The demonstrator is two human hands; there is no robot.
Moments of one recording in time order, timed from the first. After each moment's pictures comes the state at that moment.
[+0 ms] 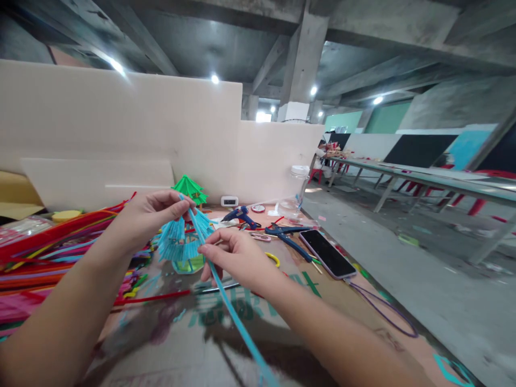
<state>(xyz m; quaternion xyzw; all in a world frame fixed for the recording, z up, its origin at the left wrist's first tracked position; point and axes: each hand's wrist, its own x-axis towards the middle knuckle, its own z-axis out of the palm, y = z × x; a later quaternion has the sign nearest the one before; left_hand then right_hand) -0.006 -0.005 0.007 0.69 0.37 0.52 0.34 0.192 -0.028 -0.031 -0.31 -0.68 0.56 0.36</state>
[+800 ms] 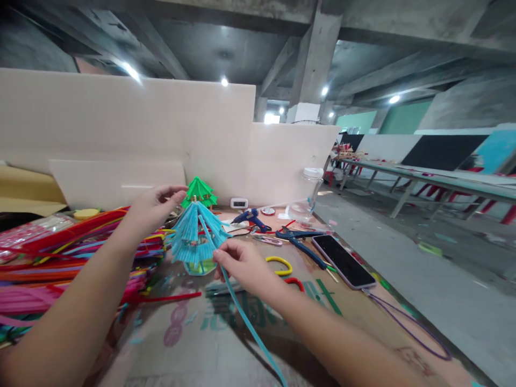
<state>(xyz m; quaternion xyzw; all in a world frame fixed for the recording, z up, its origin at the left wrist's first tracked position) -0.047 0.027 -0.002 0.68 0.54 0.49 0.07 0.181 -0.006 -0.069 -0.32 -0.73 0.49 0.36</state>
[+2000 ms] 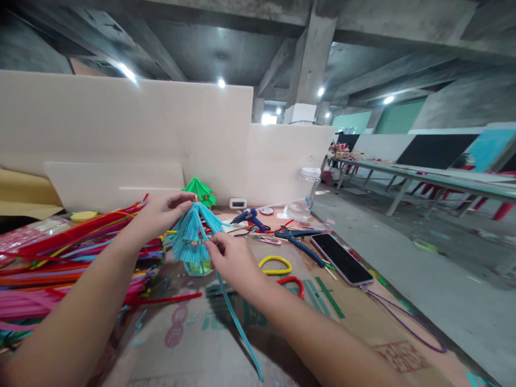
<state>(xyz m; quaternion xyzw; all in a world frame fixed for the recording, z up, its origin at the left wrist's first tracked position) -0.047 0.037 -0.014 0.73 0.47 0.46 0.17 0.154 0.004 -0.071 -0.40 -0.79 0.26 0.39</state>
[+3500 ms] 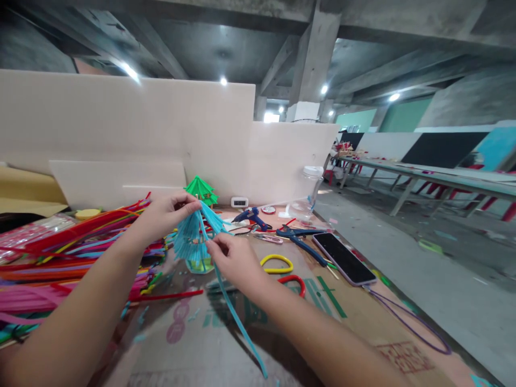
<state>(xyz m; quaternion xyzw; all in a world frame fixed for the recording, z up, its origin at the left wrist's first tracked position) -0.034 0.024 -0.007 0.76 0.47 0.42 0.12 0.156 0.000 -0.070 -0.38 -0.80 0.23 0.40</state>
